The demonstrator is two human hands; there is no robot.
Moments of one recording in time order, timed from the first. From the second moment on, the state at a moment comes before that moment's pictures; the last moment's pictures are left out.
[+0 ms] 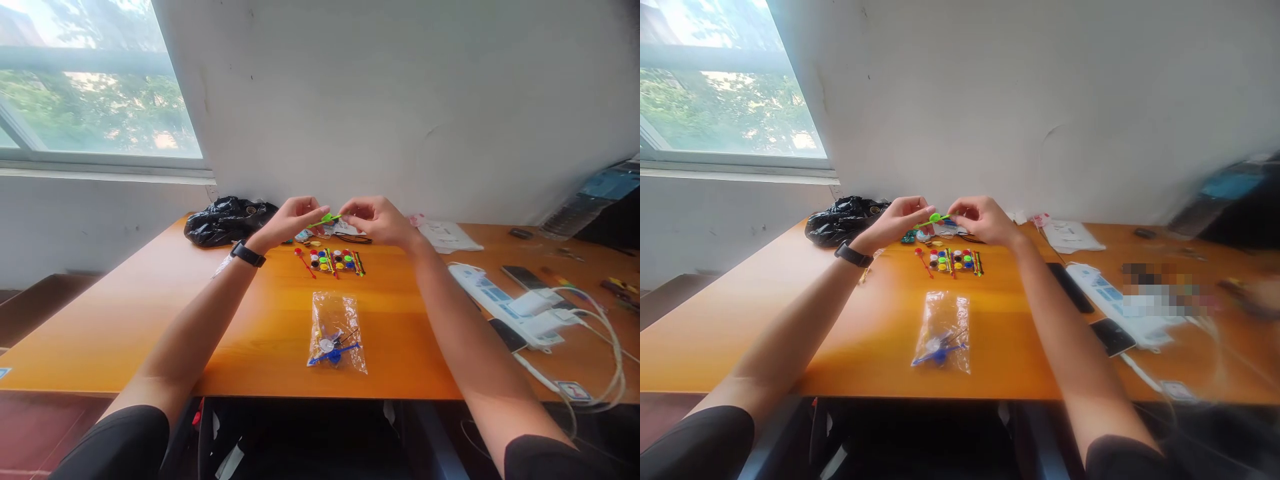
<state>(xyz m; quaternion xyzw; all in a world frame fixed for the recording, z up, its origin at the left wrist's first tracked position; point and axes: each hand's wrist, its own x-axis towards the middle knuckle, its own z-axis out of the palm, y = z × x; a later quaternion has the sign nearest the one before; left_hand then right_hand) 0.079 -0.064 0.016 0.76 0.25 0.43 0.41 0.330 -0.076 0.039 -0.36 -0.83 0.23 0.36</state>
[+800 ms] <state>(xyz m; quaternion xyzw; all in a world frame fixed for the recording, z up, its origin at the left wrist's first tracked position) 0.049 -0.041 0.005 0.76 0.26 0.33 0.49 0.318 -0.074 0.025 -0.48 -0.81 0.19 0.29</state>
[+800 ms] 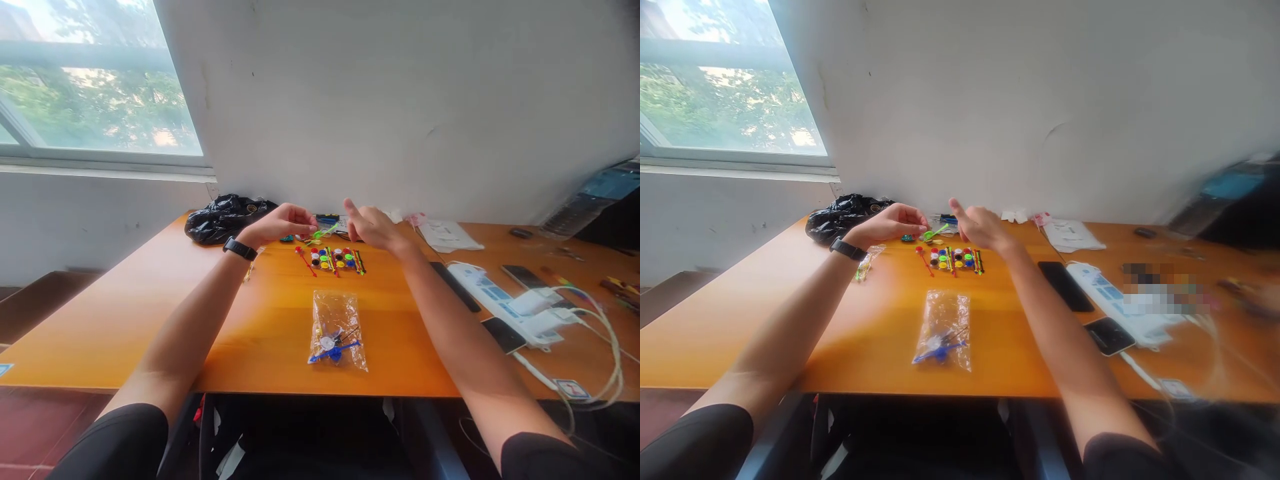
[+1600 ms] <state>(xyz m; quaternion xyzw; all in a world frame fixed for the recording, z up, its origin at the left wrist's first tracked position) 0.057 -0.035 0.001 0.68 0.25 0.39 0.56 0.361 -0.050 0.027 -0.48 -0.85 0.17 0.11</state>
